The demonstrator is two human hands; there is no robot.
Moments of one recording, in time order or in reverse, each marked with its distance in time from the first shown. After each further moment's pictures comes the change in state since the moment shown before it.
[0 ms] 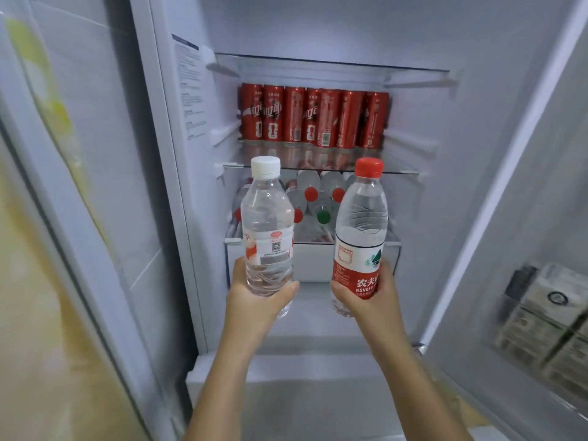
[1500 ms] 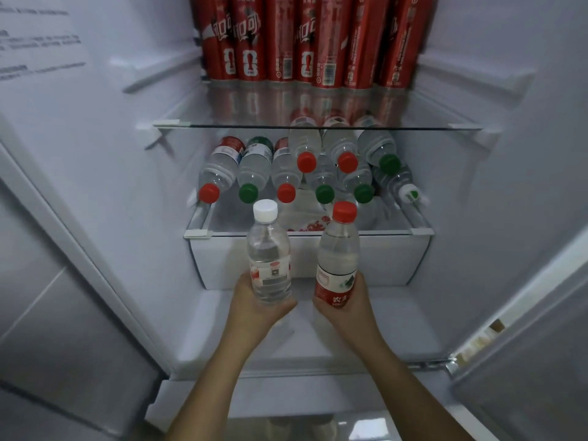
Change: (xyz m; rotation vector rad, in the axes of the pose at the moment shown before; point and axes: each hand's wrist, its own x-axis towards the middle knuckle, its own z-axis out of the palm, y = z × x) left_hand 0.087 -0.138 0.054 0.291 -0.181 -0.172; right_hand 0.084 0.156 0.016 -0.144 -0.116 0.245
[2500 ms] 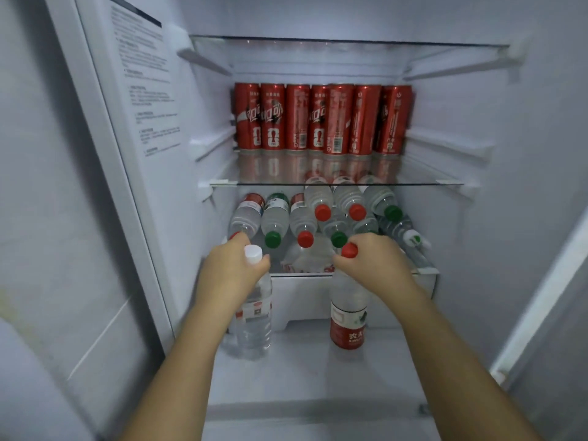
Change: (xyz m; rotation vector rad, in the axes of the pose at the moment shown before) left_hand 0.043 0.111 -0.101 0.616 0.284 0.214; right_hand 0.038 -0.178 -0.006 -0.942 0.042 -0.217
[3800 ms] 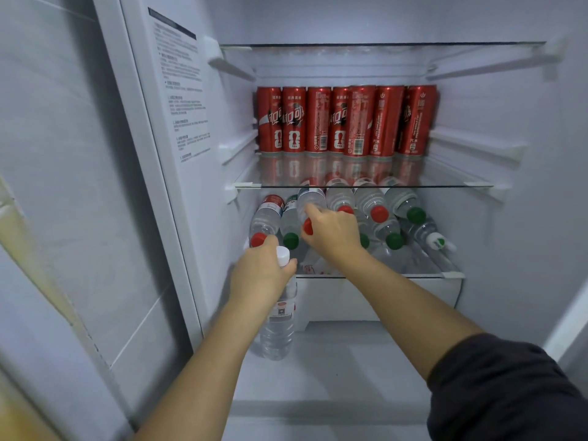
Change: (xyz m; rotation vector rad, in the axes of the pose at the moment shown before) left_hand -0.003 0.007 0.005 0.101 -0.051 0.047; right_hand 0.081 -0.061 0.066 -0.294 0.364 -0.470
